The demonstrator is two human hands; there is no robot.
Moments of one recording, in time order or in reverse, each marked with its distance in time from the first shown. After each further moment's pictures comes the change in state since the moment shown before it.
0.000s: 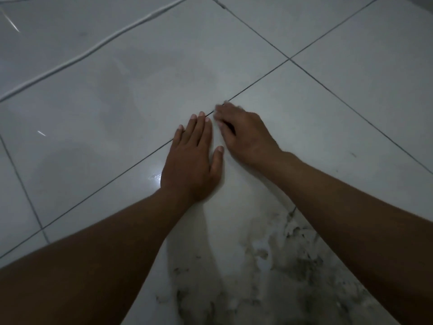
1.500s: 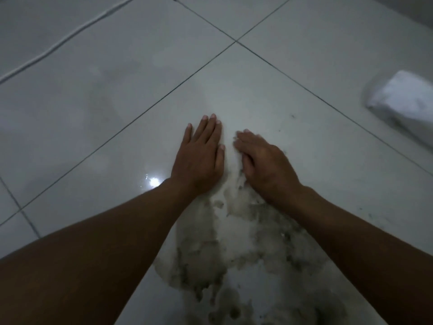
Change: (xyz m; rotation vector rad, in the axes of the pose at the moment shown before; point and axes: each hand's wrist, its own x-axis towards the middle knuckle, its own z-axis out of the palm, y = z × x) left_hand -0.037 0.089 0.016 -0.072 -0.096 0.191; right_hand -0.175 0.015 -0.054 -0.174 0.104 0.155
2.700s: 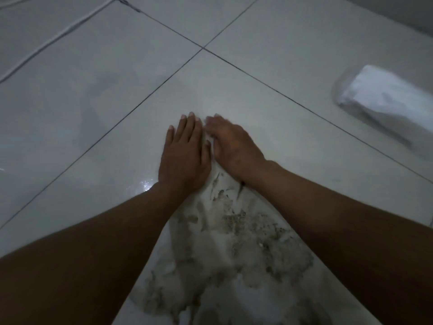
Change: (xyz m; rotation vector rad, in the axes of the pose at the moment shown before) left_hand 0.035 0.022 0.013 0.059 0.062 -0.048; right_hand 0.053 0.013 -0.004 0.115 -0.091 0.079
